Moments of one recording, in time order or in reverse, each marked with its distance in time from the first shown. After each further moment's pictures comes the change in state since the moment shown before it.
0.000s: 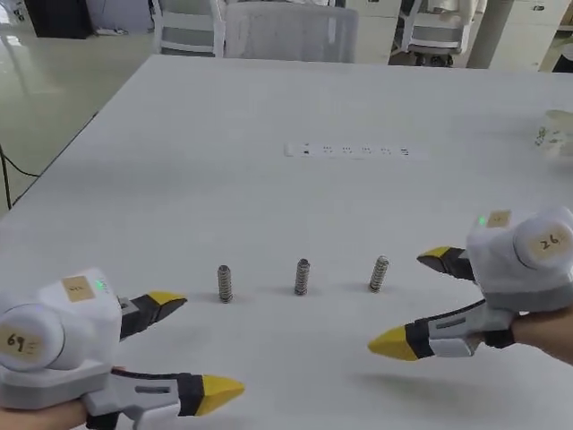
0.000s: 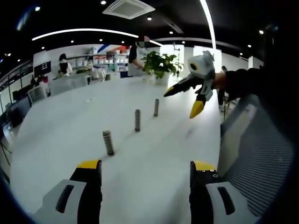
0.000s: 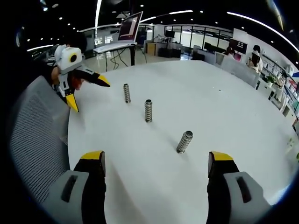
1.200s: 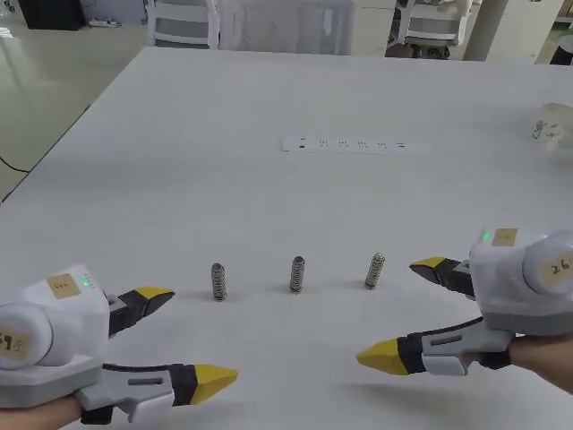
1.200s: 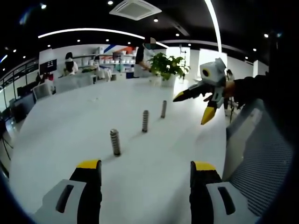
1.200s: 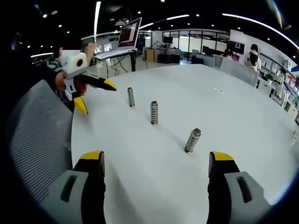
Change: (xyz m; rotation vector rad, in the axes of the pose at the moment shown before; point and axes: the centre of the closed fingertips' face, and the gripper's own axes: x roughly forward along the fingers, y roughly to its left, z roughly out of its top) left arm 0.003 0.008 0.002 -0.035 -0.014 0.042; right arm 0.003 0.013 -0.002 0.041 -0.066 0.014
